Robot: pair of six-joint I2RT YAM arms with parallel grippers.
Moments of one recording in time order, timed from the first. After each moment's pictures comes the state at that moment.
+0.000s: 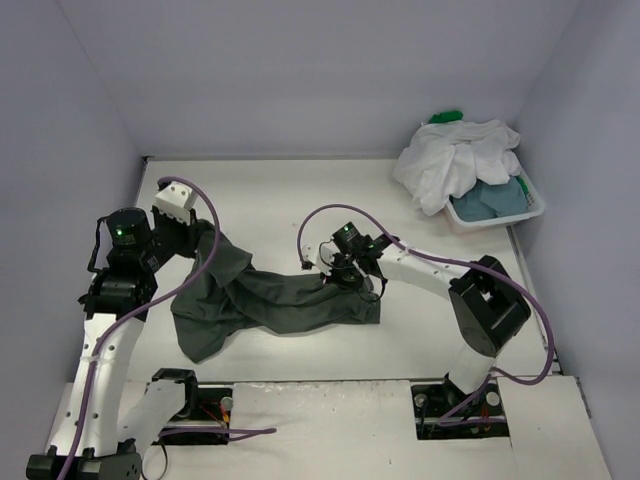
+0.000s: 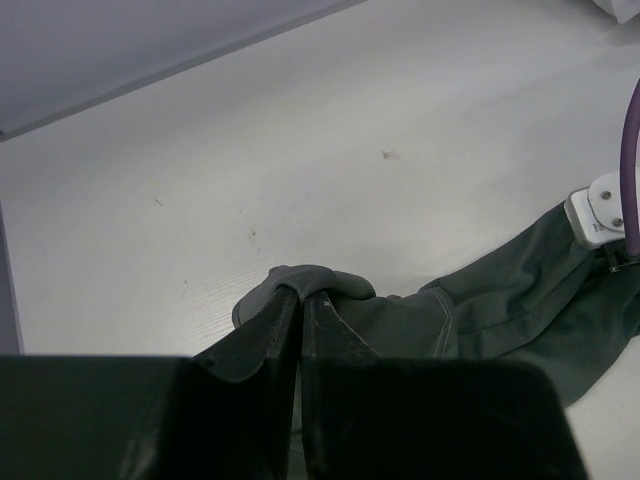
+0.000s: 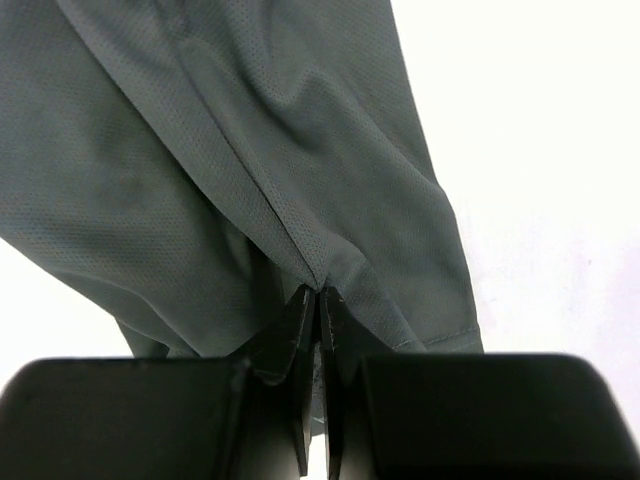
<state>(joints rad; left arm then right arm) -0.05 0.85 1.03 -0.51 0.33 0.17 0.71 1.71 1.06 -0.47 -0.21 -0.62</state>
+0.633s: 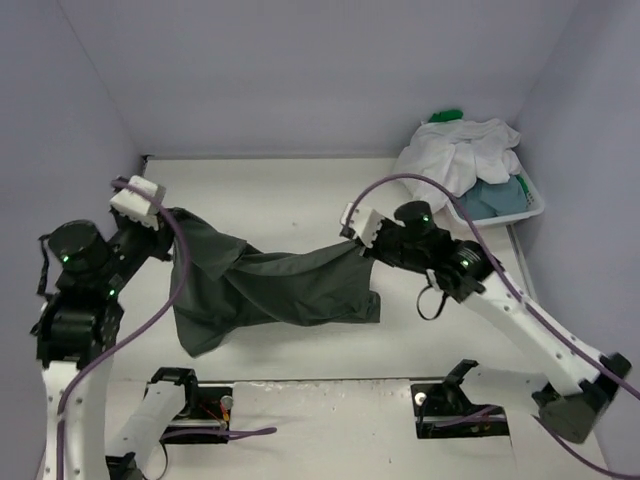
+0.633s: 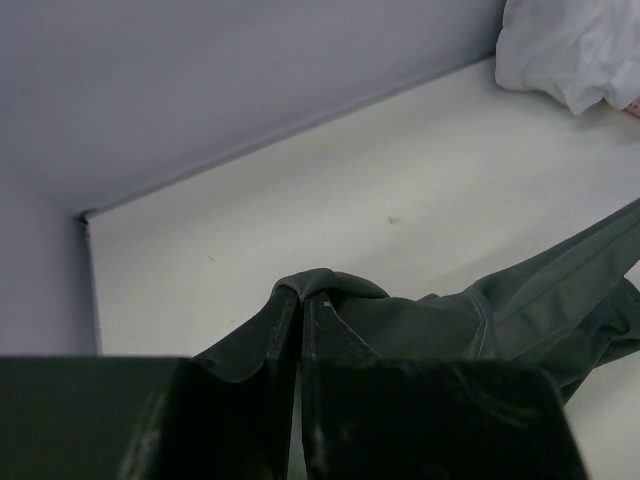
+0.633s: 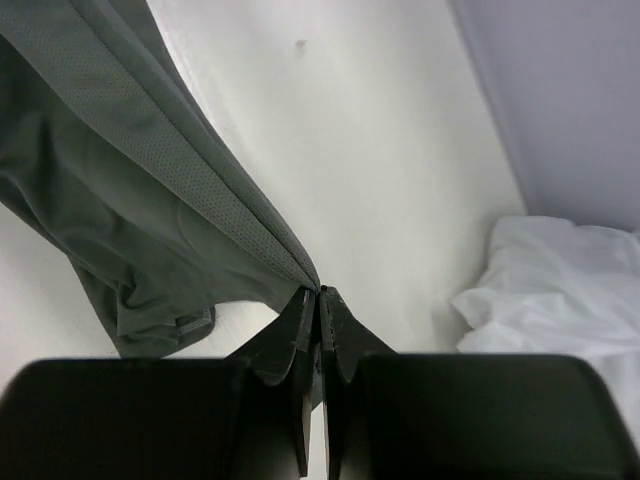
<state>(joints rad) -0.05 0.77 1.29 -0.69 0.32 0.18 0.71 1.16 1.14 -0.59 -0.04 -0.60</state>
